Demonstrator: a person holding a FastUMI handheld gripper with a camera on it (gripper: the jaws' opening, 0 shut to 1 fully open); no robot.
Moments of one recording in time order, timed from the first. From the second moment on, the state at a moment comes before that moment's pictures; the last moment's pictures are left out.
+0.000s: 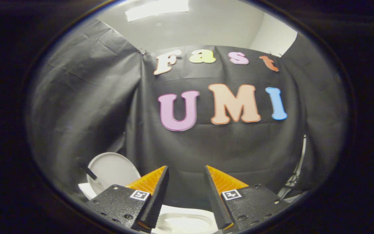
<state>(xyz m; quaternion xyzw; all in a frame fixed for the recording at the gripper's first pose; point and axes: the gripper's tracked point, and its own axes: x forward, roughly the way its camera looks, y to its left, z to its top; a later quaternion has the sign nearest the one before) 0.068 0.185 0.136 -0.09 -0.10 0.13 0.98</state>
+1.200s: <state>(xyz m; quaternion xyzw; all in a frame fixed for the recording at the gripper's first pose) 0.029 -0.062 0.020 0.00 -0.02 -0.07 1.00</state>
